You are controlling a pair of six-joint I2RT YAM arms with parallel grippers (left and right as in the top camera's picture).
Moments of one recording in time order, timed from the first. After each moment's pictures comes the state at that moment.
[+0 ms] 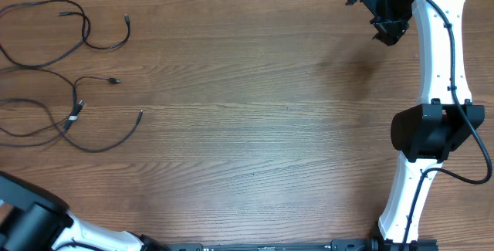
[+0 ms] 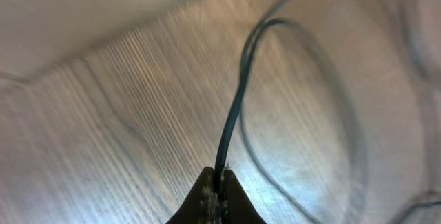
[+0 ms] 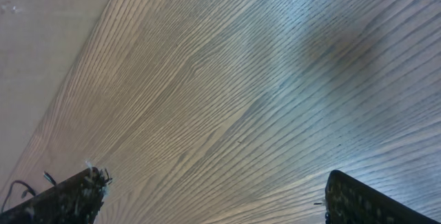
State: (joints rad) left arm 0.99 1.92 1.57 -0.62 0.05 -0.13; right arm -0.04 2.30 2.54 -1.45 -0.22 0.75
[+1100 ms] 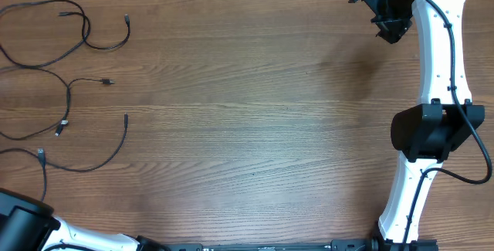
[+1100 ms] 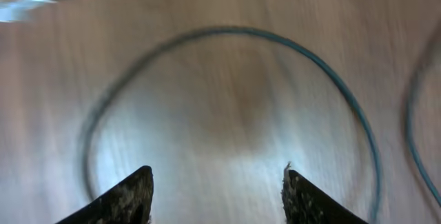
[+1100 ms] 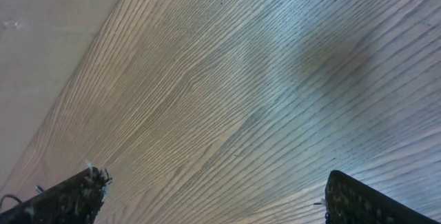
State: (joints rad) left arm 1.13 2.00 1.55 -0.75 -0.09 -0.21; right arm -0.04 2.30 2.54 -1.42 -0.18 0.75
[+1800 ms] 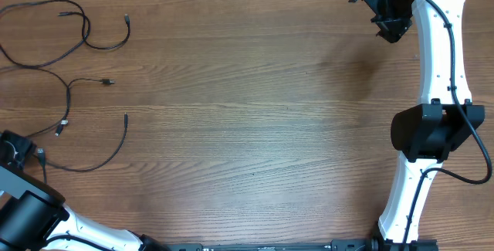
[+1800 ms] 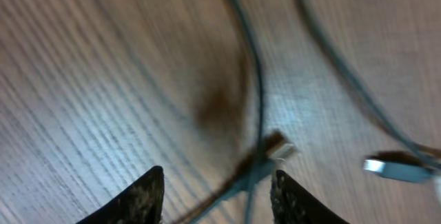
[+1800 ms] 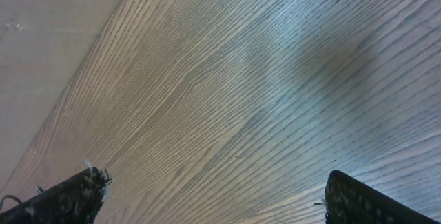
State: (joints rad) left arm 0.96 2.00 1.43 -0.78 -0.01 -0.21; right arm -0.04 2.30 2.54 -1.42 -0.18 0.75
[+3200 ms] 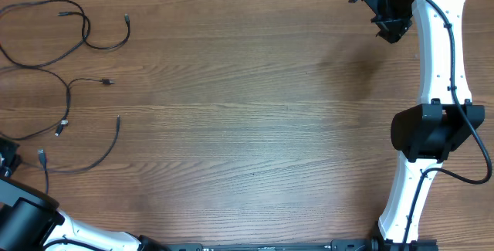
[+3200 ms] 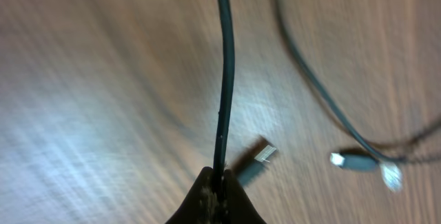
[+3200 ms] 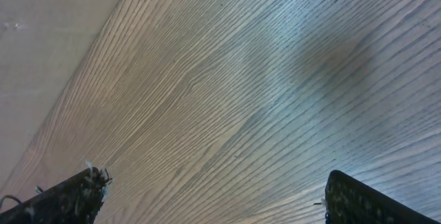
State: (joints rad) left arm 1.05 2.00 1.48 -0.80 0.16 -0.19; right arm -0.04 2.30 2.54 -1.42 -0.18 0.75
